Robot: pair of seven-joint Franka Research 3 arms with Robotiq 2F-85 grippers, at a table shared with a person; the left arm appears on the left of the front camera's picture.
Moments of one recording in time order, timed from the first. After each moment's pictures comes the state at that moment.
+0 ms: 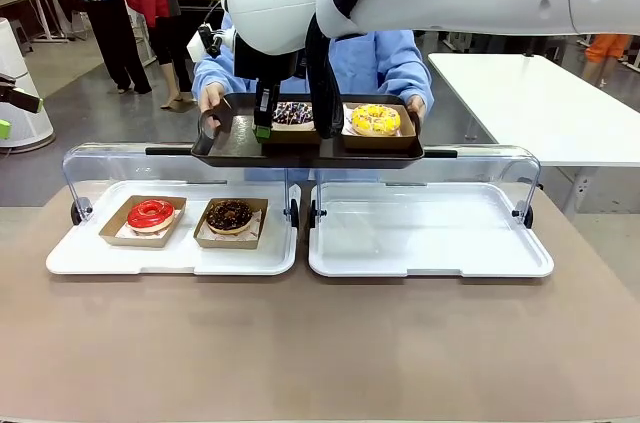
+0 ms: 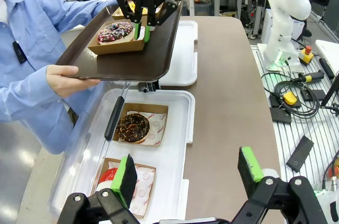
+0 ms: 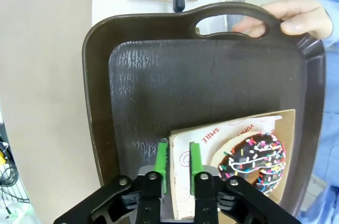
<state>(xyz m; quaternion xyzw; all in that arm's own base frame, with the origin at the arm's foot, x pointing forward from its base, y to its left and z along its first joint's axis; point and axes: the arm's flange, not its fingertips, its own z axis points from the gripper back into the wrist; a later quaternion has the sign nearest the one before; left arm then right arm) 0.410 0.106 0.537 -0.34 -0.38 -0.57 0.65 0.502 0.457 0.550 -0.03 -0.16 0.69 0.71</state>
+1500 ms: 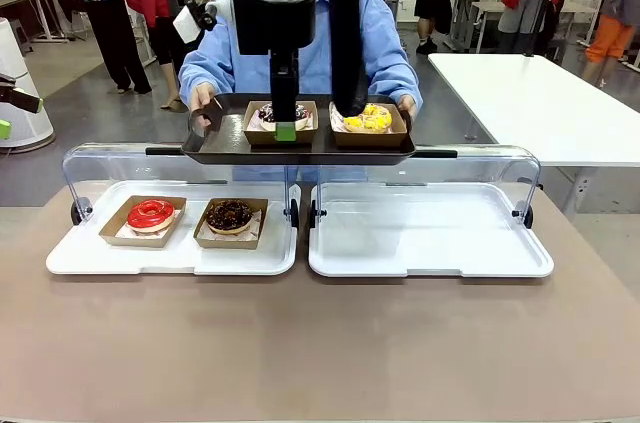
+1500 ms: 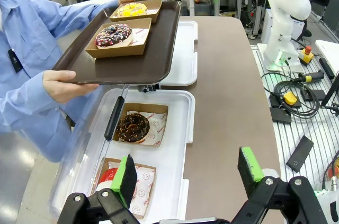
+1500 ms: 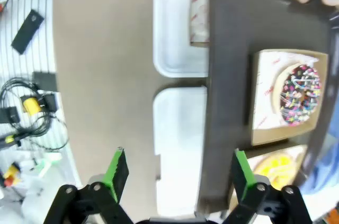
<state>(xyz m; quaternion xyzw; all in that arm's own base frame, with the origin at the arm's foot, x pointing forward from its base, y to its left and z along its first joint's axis) 0.410 0.106 0.537 -0.34 -0.38 -0.57 0.65 0.376 0.424 0.625 -0.07 -0.09 0.72 0.69</state>
